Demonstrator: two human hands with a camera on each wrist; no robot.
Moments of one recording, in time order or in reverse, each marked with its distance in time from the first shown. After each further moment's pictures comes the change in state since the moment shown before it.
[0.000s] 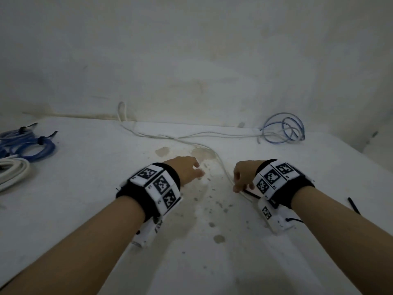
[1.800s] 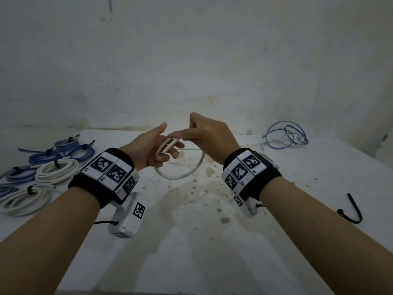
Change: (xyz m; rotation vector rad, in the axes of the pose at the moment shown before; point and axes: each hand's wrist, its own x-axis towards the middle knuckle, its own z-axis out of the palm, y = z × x) left_hand -0.116 -0.022 -0.057 -1.035 0.151 0.004; right_hand -0.078 -0.093 -0.033 0.138 1.390 -0.894
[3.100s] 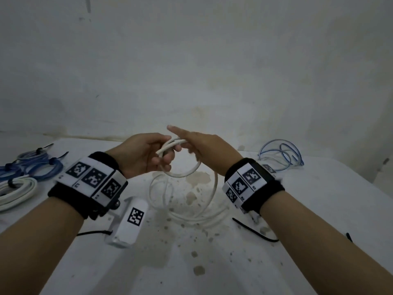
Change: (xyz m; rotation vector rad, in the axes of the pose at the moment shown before) left_hand 0.068 0.037 0.024 -0.207 -0.137 0.090; right_hand 0.006 0.085 -0.011 0.109 -0.418 0.153
